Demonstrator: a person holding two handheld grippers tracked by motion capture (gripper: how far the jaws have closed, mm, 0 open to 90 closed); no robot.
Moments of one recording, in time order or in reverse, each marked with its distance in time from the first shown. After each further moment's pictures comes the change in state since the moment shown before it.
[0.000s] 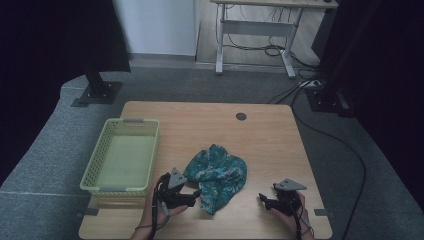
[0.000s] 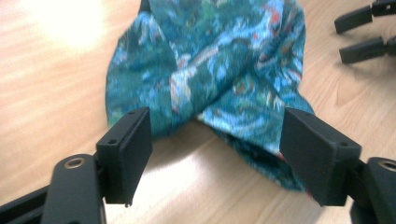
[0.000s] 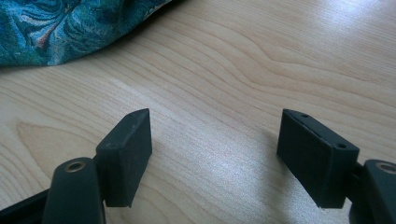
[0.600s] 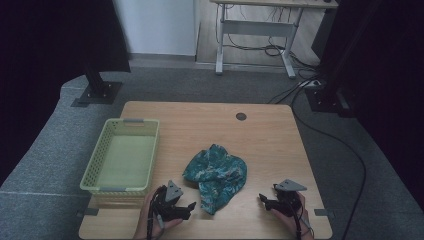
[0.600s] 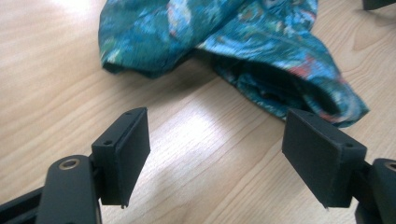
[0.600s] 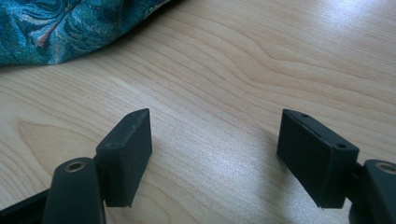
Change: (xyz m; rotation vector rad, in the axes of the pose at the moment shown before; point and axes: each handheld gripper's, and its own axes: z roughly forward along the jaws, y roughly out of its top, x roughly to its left) left arm -0.004 -0.037 0.000 0.067 0.041 -0.007; right arm 0.001 -0.001 -0.001 0.000 -0.006 0.002
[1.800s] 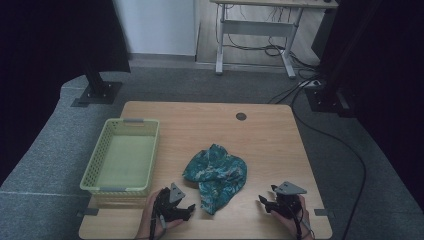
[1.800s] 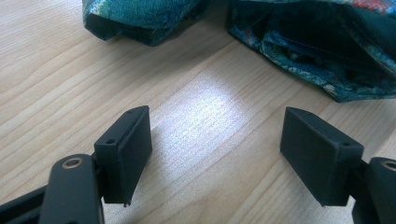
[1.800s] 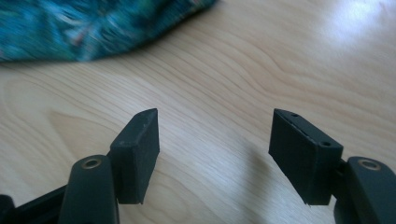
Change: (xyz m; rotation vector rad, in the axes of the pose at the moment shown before) left arm 0.003 -0.016 0.023 0.048 0.015 0.051; right arm 0.011 0.004 -0.011 -0.034 0.028 -0.076
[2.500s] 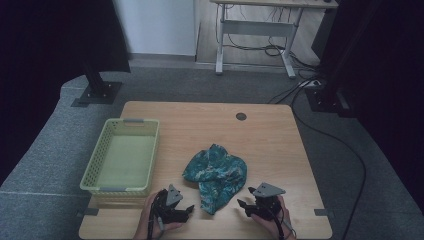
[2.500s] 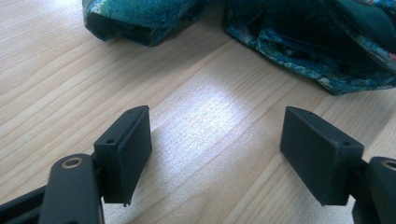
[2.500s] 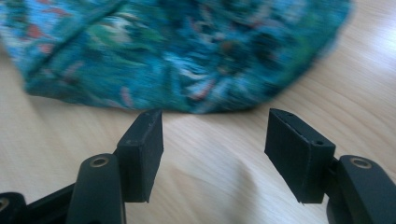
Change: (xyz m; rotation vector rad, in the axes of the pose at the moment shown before) left arm 0.002 -0.007 -0.002 -0.033 -0.017 0.021; right arm 0.059 0.033 0.014 -0.010 0.142 -0.084
